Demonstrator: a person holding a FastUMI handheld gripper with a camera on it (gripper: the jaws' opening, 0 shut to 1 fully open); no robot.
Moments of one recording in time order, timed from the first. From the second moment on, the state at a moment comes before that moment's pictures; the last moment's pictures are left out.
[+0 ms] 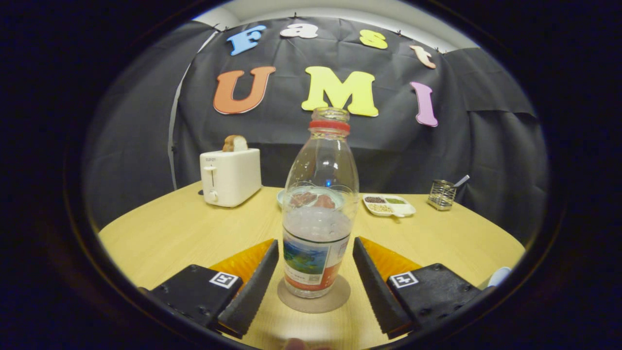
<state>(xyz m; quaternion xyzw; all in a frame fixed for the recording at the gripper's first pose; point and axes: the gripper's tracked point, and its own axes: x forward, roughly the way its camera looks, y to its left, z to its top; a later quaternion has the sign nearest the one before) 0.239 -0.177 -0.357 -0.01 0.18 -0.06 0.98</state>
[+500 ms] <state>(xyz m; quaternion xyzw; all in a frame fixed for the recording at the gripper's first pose) 0.161 -0.173 -0.260 0.01 0.16 -0.06 0.99</state>
